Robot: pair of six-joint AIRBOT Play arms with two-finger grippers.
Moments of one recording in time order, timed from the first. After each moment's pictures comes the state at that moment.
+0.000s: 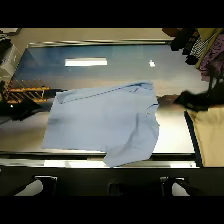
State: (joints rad) left arm 0.44 -1.18 1.01 1.00 -1.20 -1.39; right arm -0.31 -1.17 1.16 2.04 -1.36 -1.72
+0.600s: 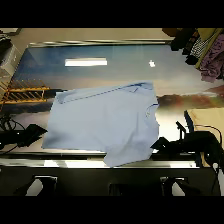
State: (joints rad) left arm 0.55 -0.91 0.60 1.00 -1.18 -1.40; right arm -0.33 -0.98 0.43 2.19 -1.27 -1.76
